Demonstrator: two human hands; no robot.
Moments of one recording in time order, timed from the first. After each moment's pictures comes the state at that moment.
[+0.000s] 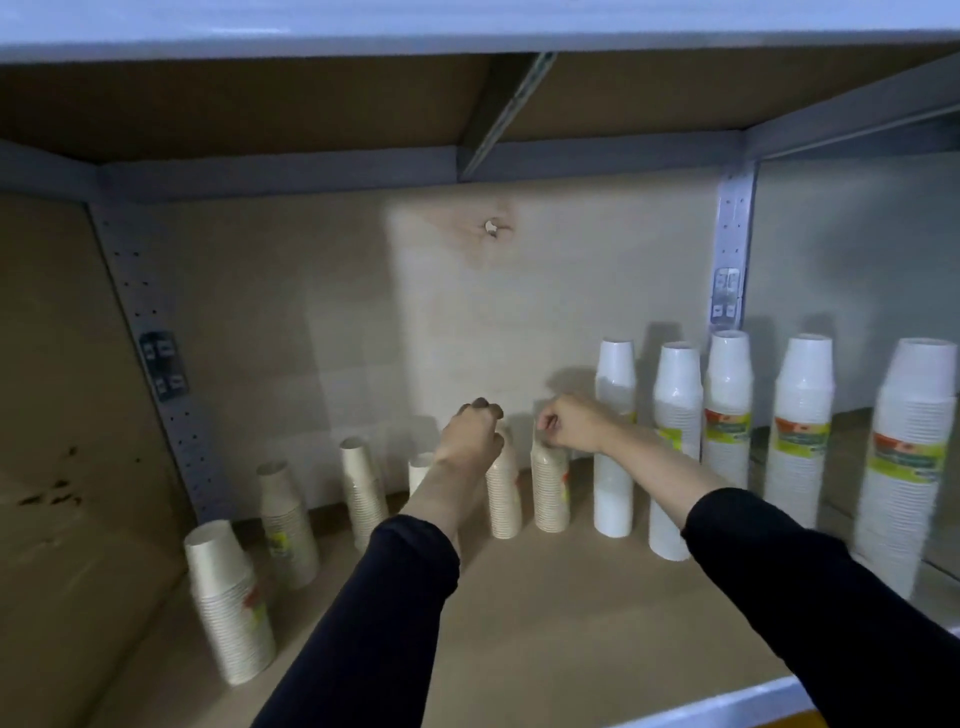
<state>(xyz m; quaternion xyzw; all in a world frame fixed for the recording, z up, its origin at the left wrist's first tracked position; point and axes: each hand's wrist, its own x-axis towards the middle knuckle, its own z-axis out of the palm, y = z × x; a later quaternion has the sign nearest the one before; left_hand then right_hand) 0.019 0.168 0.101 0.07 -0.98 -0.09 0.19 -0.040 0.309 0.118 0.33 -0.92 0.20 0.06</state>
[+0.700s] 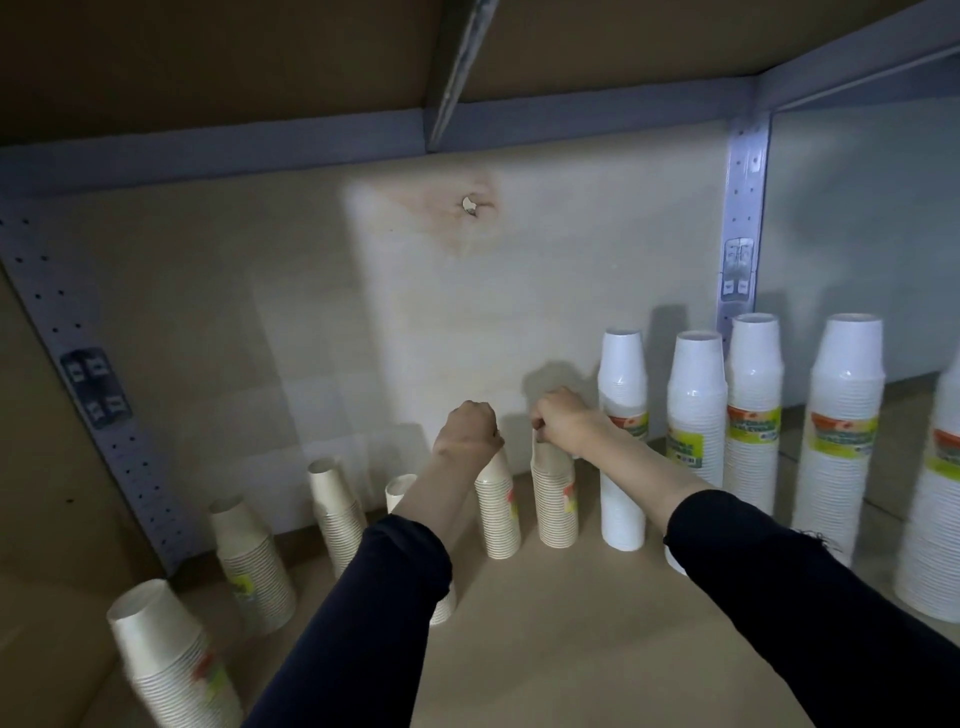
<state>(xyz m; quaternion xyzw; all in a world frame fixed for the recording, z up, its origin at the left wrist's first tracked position) -0.044 0.159 0.099 0.13 -0.98 -0.09 0.11 -0.098 0.274 0.101 0.26 -0.96 0.13 0.03</state>
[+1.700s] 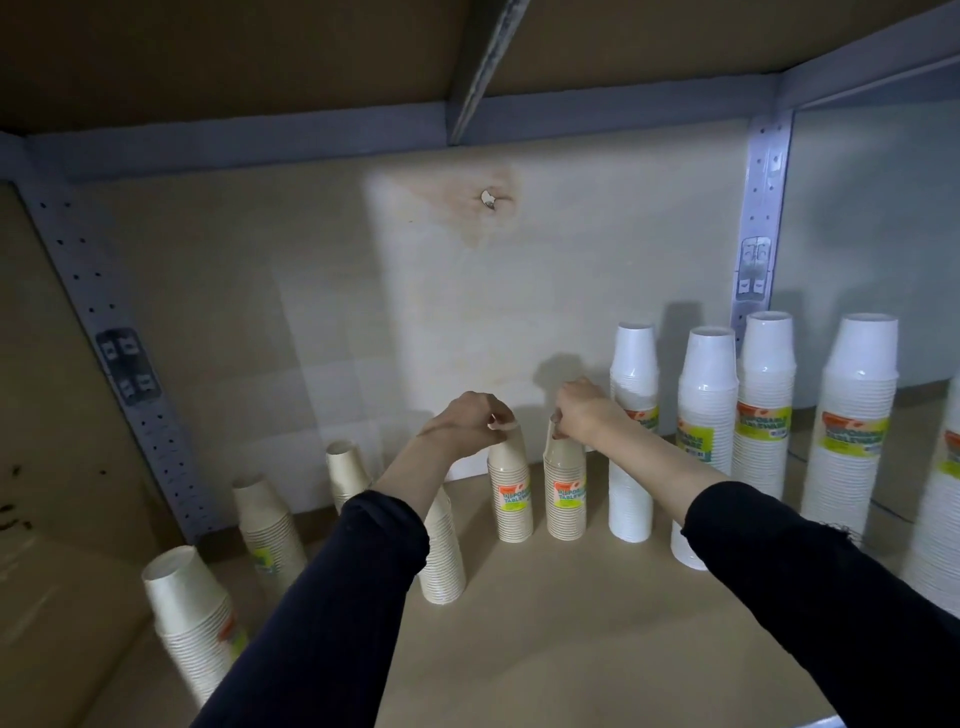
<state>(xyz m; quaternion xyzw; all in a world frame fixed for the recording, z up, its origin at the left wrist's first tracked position) -0.018 0.136 0.111 -0.02 -0.99 -0.13 0.08 -0.078 0.283 0.112 0.23 -0.96 0.13 0.05</state>
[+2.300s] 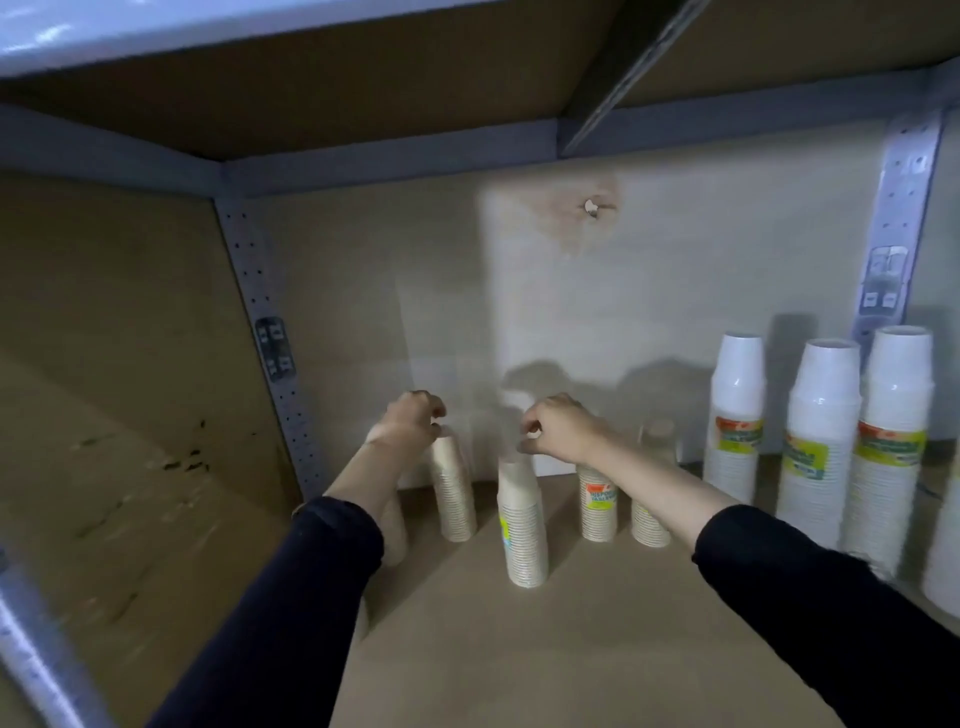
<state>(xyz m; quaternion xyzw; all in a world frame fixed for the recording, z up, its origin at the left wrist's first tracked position) 0.078 0.026 0.127 0.22 -0.97 -0.05 0.13 -0.008 0.199 0.114 0.41 -0.89 0.21 0.05</state>
